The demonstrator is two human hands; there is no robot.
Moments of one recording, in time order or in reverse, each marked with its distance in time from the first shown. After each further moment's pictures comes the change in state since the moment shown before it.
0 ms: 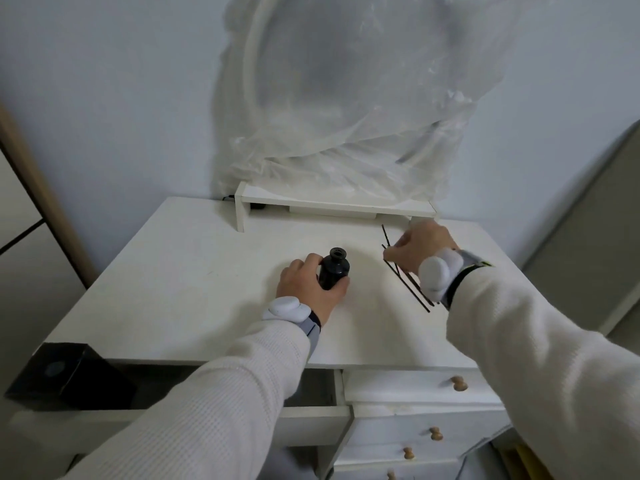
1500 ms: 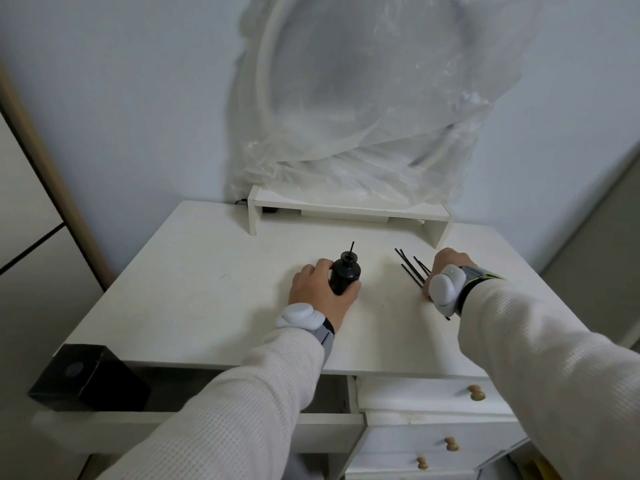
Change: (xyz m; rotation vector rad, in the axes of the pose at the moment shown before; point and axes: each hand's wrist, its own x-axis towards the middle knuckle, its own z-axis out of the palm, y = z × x) left_hand -0.002 -0.002 0.001 -0.036 0.036 -0.010; right_hand 0.034 0.031 0.029 -0.279 -0.153 0.231
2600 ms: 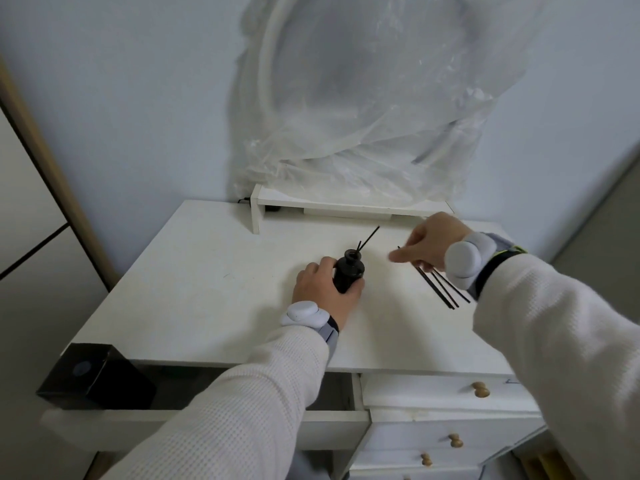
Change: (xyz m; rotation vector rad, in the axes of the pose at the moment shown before) left_hand 0.000 0.003 0.000 0.039 -0.007 0.012; right_hand -0.043 -0.019 -0.047 0.255 -0.019 -0.326
